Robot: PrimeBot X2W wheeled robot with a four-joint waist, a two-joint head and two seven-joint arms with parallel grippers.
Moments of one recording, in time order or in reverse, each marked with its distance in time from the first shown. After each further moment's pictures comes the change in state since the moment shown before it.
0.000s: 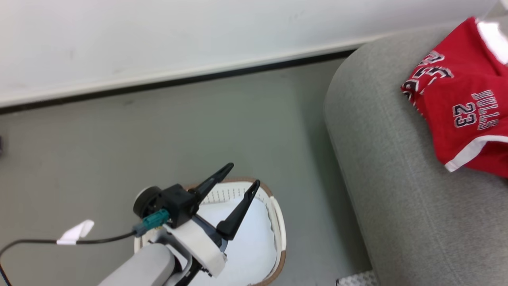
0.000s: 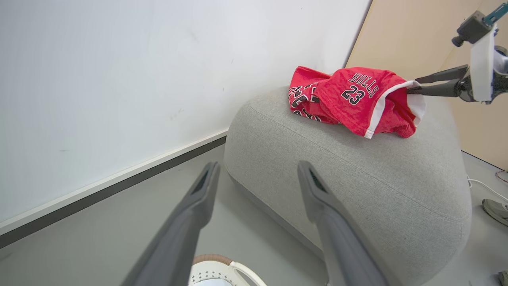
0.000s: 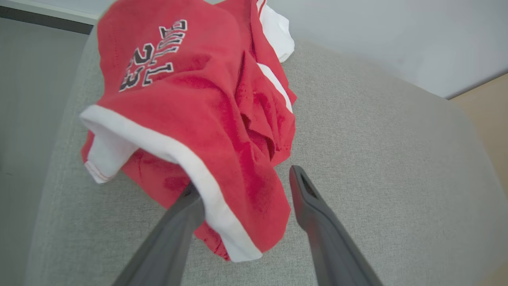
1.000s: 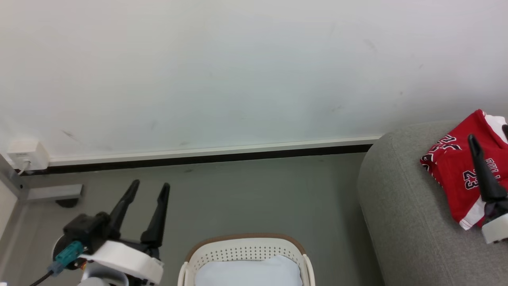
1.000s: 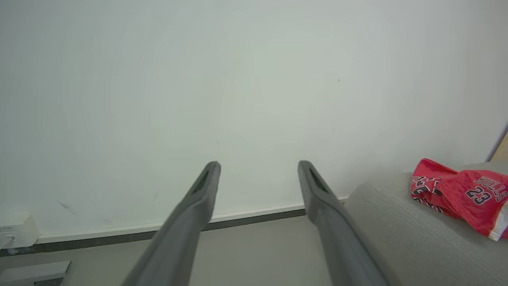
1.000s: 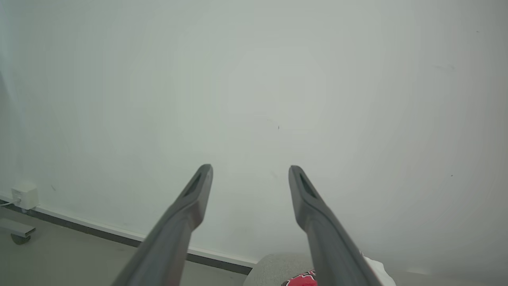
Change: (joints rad) left arm 0.309 -0.010 0.419 -0.047 0.028 0.114 -0.006; right arm 0.306 0.118 -0.158 -0.469 0.066 0.000 -0.397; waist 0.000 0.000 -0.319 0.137
